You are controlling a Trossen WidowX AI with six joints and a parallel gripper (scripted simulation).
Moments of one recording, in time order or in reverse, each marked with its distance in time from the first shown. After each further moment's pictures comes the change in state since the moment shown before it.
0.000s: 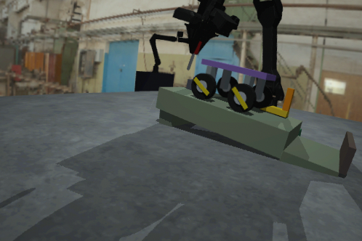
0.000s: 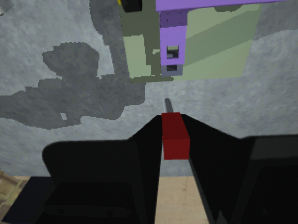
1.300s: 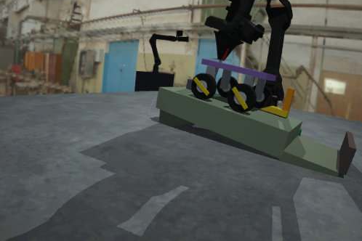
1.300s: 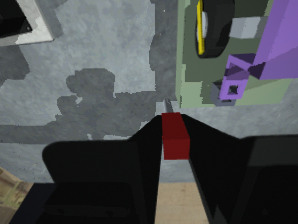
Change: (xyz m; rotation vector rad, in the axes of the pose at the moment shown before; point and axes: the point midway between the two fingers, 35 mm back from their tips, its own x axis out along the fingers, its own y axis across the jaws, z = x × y) arm -0.006 0.070 0.044 -0.005 -0.009 -0.003
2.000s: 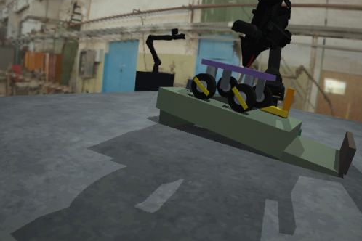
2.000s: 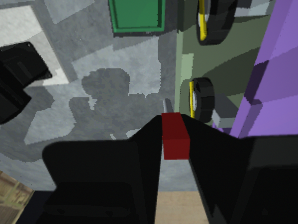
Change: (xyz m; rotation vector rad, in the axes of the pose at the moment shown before) arm -0.011 -0.002 0.077 0.000 -0.006 0.002
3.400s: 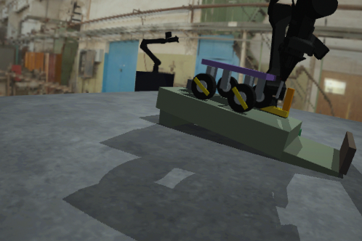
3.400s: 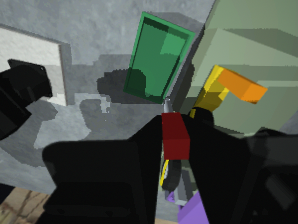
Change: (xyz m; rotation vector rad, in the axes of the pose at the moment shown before) arm -0.007 0.007 0.102 -0.352 -0.076 -0.025
